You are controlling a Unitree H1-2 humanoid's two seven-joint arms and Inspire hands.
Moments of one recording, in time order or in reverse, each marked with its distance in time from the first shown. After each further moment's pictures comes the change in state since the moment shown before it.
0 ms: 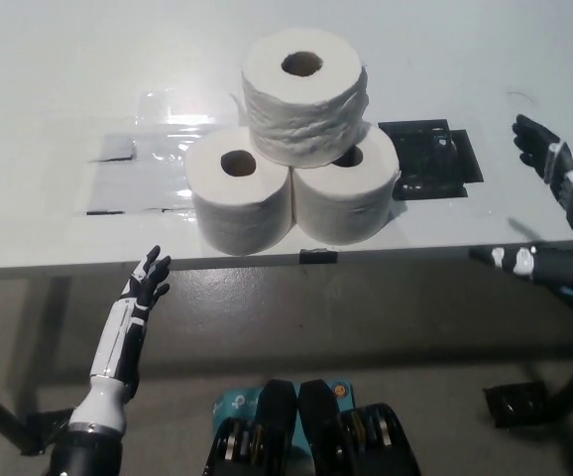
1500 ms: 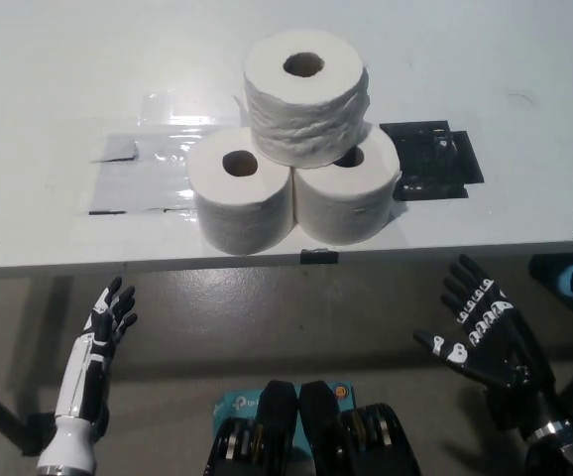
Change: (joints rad) left_arm 0.119 0.013 0.041 -0.092 -0.056 -0.002 0.000; right_arm 0.186 0.171 0.079 0.371 0.282 -0.079 -0.156
